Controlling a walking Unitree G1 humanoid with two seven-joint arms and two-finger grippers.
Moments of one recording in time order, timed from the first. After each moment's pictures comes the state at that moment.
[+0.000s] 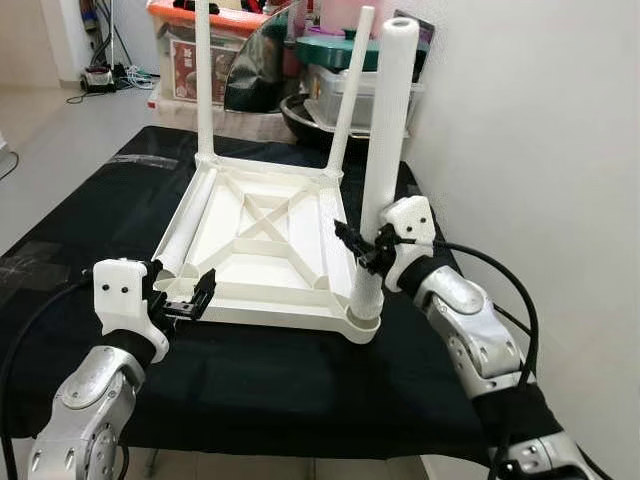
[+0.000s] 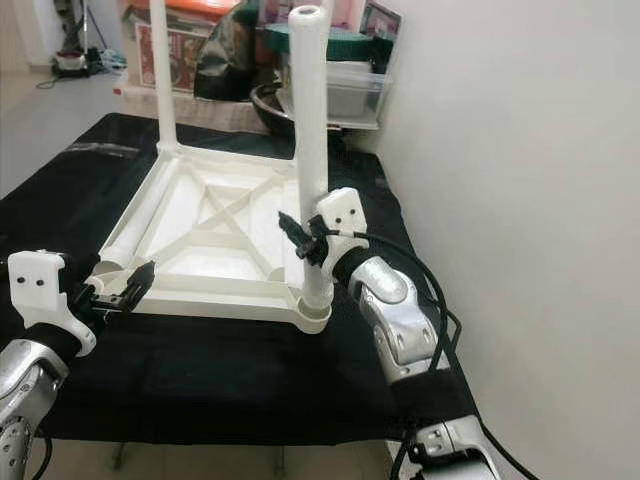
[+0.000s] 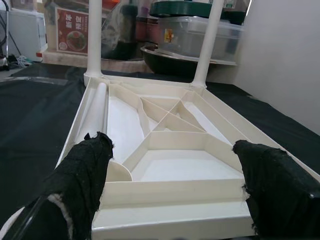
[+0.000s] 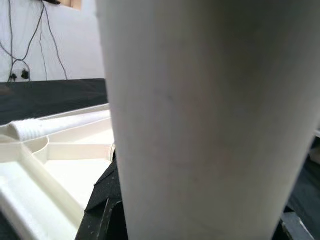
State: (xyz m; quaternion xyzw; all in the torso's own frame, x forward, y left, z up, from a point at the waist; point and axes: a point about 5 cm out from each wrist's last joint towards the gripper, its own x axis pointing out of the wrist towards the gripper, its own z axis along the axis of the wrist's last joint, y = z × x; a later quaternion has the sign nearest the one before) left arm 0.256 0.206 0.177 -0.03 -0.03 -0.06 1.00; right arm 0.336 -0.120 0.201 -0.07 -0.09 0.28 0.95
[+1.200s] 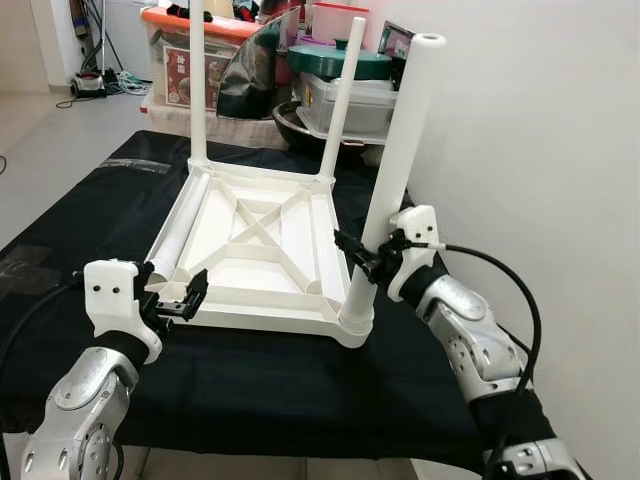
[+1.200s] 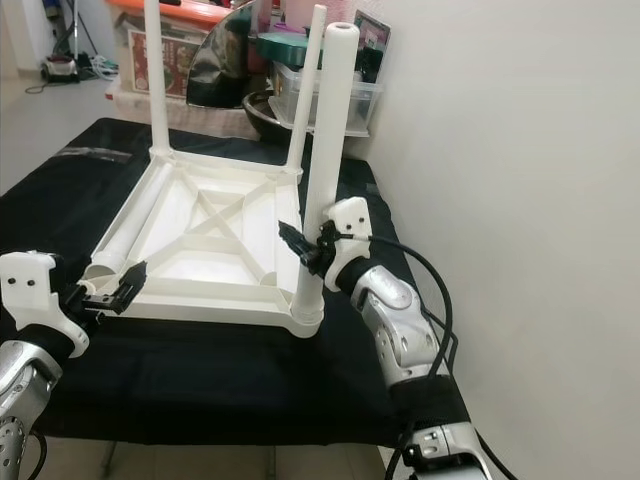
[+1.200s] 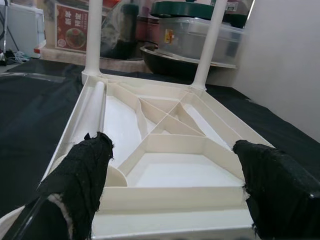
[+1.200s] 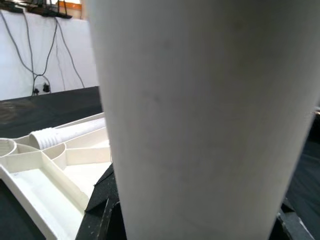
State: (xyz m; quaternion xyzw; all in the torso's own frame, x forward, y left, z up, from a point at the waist) left arm 0.256 0.212 0.175 -0.04 -0.03 -0.05 1.00; right arm 0.337 -0.113 0.189 0.00 -0.06 0.34 0.94
